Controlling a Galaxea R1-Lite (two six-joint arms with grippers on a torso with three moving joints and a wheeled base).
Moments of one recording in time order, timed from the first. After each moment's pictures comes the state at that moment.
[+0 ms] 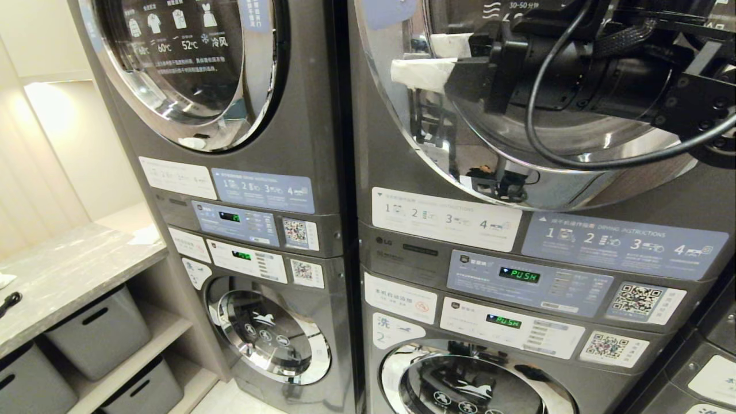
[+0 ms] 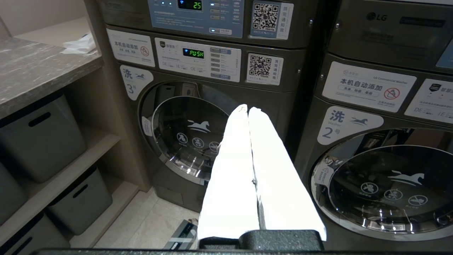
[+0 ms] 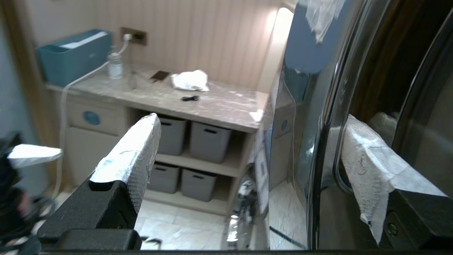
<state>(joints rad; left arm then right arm) 0.00 0.00 0.00 0.00 0.00 0.00 0.48 1.79 -1.65 -0.32 0.79 -0.06</state>
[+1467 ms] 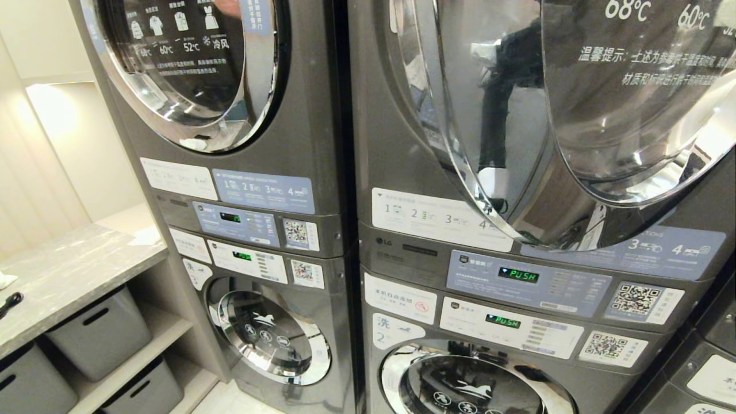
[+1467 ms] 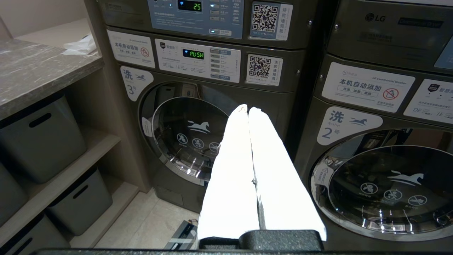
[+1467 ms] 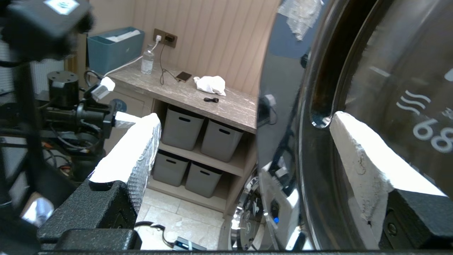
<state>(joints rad) 0.00 0.00 0.00 0.00 0.00 0.00 0.37 1.12 -1.07 -0.30 0.95 -0.10</state>
